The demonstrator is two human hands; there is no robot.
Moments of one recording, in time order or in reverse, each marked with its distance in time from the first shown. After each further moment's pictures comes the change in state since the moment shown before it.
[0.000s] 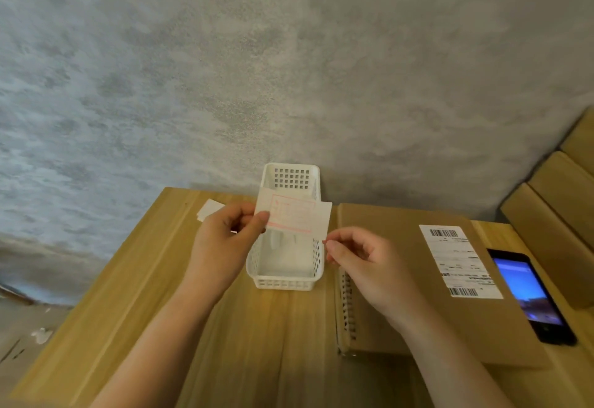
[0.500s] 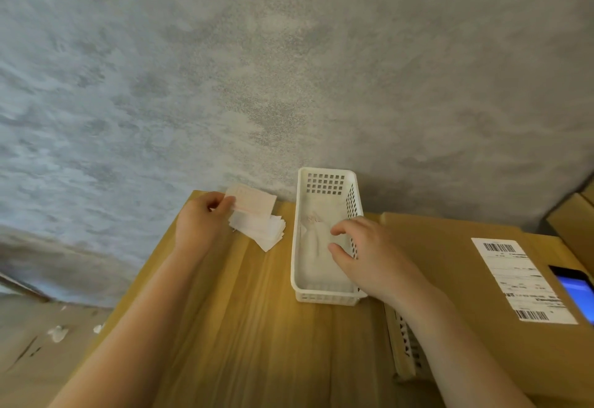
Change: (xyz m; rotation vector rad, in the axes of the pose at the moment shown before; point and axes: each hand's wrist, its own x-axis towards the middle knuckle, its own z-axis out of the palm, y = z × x) left_hand 0.103 -0.101 -0.082 0.306 0.187 -0.071; right_hand 0.062 -0.004 0.051 -0.704 -0.058 -0.134
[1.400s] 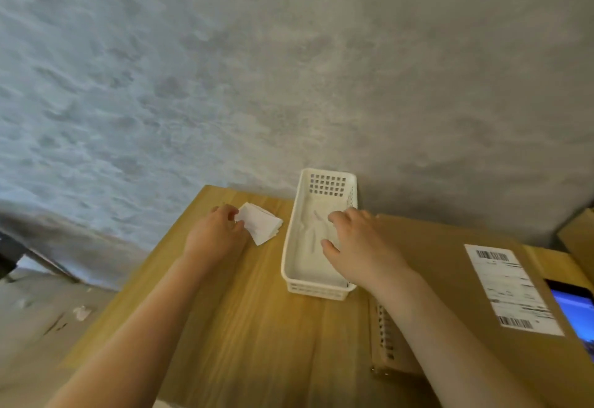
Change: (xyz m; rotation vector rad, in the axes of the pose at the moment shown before) left_hand -0.031 -0.007 0.014 0.492 -0.150 -0.020; right_hand 0.007 0.005 -0.008 -0.295 -0.034 -0.099
